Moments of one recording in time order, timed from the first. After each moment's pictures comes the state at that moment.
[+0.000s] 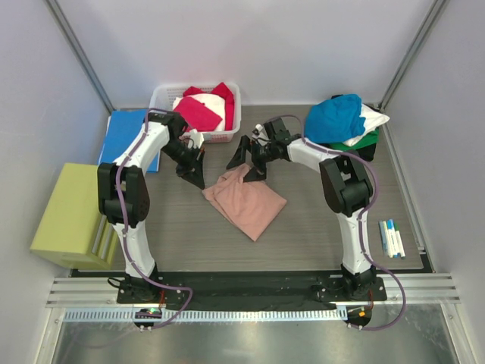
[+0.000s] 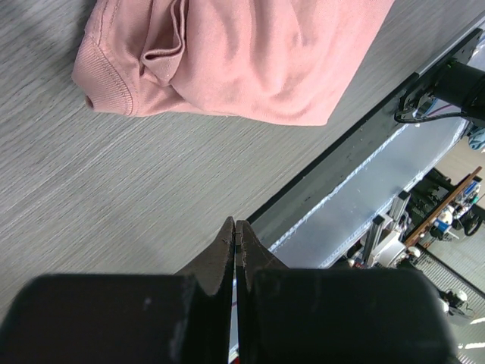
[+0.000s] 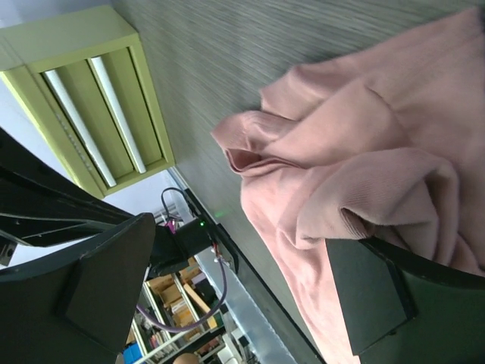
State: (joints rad) left arm -0.19 1.97 1.70 -1.33 0.66 0.16; right arm 0.45 2.17 1.58 -0.32 -0.80 0.79
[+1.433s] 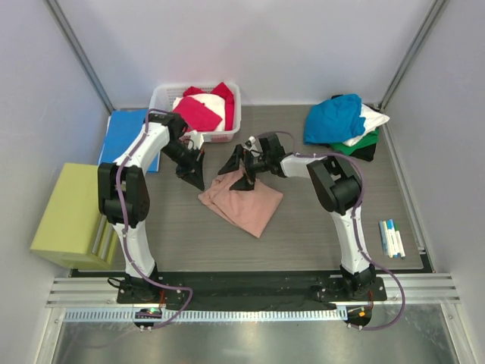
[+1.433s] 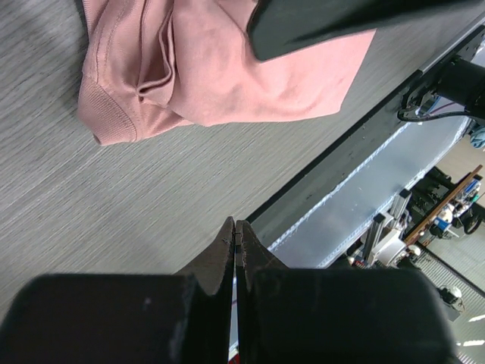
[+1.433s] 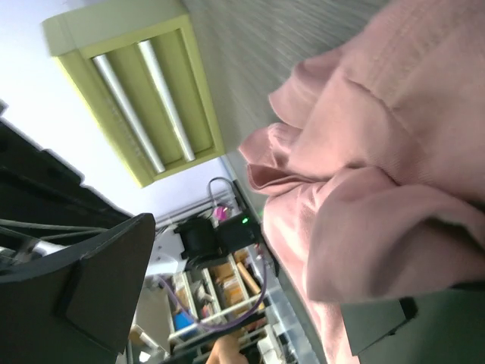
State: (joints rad) left arm -0.19 1.97 1.69 -1.33 0.65 0.16; right arm 0.51 2.22 1.41 0.12 -0.89 1.07
